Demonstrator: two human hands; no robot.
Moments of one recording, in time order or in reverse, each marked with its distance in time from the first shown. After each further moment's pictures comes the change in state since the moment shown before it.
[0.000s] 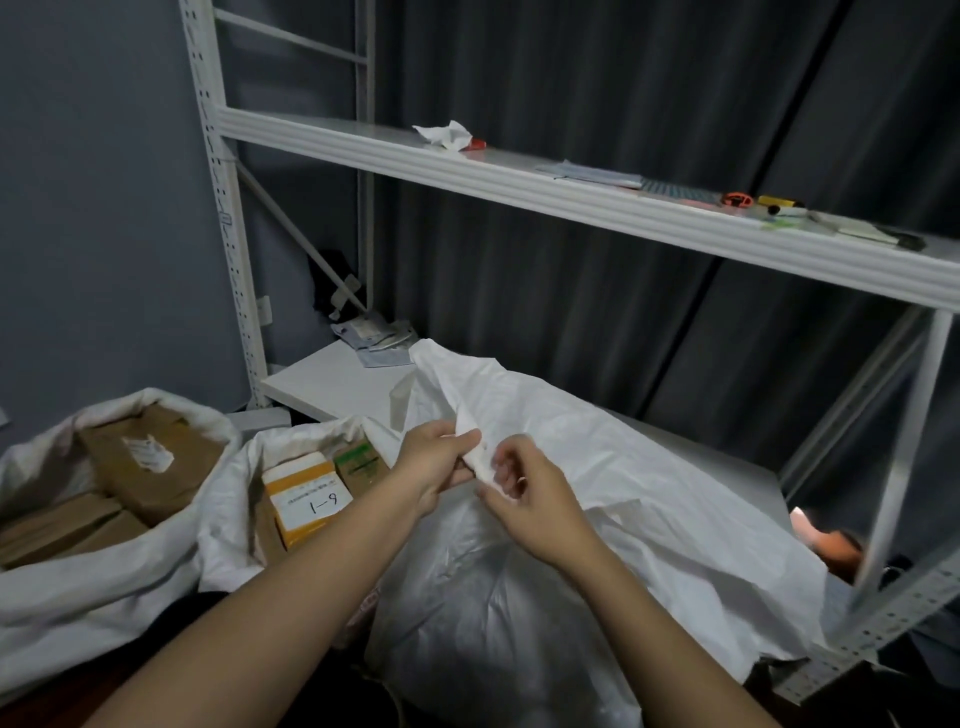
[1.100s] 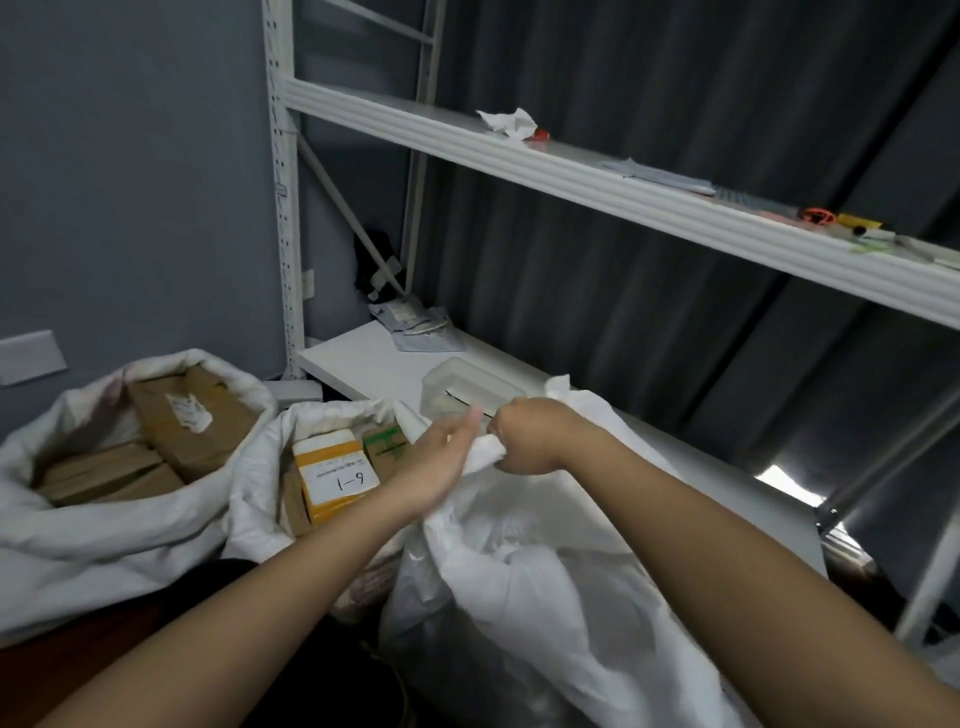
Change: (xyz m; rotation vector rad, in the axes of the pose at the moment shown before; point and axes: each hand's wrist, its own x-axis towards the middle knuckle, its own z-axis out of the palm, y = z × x) left_hand -0.003 -0.003 -0.048 0.601 0.075 0.216; right_hand 0.100 -0.044 0.005 -1.019 -0.715 -0.221
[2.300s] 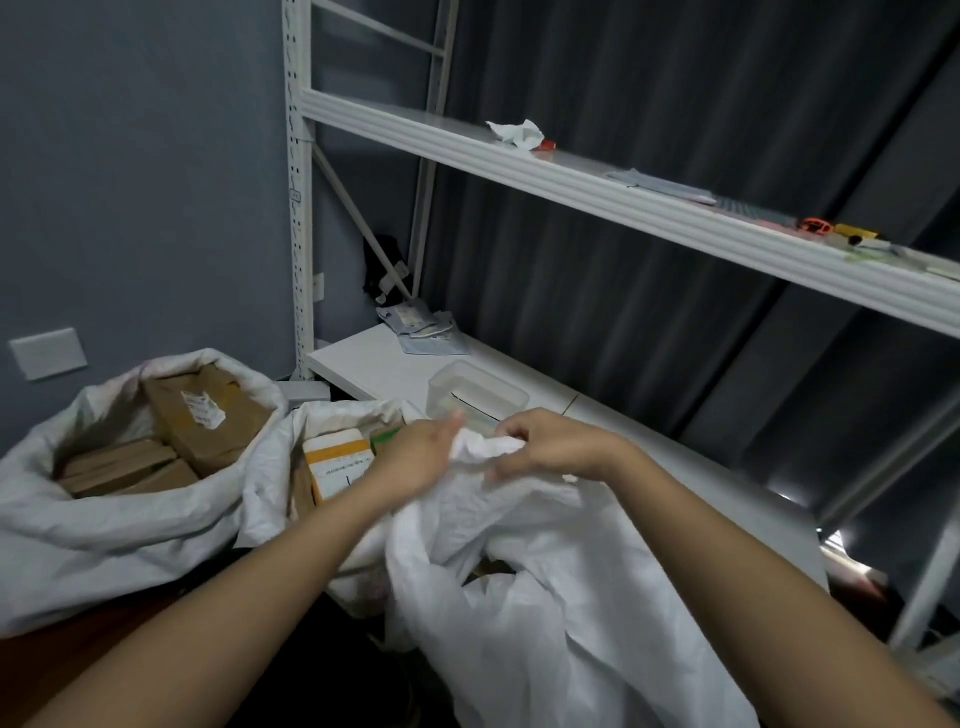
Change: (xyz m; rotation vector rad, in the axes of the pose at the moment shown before) left_hand -0.017 -0.002 -0.030 0.240 0.040 0.017; right_hand -0.034 -0.005 -0.002 0.872 -0.005 0.090
